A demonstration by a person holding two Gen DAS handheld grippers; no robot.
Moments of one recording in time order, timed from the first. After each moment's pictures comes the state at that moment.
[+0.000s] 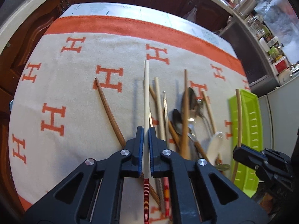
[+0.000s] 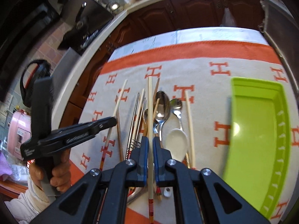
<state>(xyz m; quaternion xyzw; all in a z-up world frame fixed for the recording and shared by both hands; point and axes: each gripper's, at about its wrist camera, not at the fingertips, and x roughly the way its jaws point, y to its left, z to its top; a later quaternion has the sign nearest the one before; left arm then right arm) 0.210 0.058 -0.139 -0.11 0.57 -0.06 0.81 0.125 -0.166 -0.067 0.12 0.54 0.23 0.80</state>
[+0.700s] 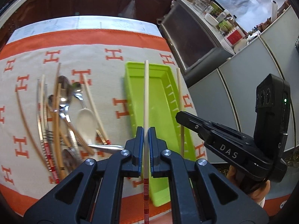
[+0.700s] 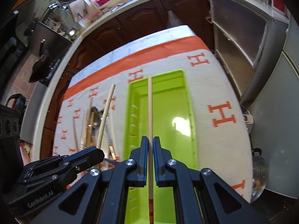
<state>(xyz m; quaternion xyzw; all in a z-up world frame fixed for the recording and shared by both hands) 0.153 -0.146 -0.069 -0.10 0.56 -0.21 0.80 0.106 -0.306 -0.070 0.16 0.54 0.09 0.82</state>
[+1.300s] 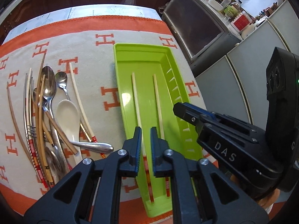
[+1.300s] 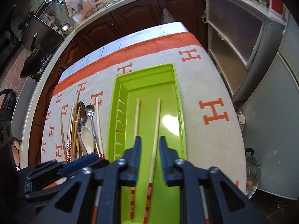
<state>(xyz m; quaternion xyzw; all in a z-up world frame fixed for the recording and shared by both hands) 0.156 -0.180 -0.116 -0.05 0.58 -0.19 0.79 0.100 -0.306 -0.078 0.13 0.54 0.07 0.83</state>
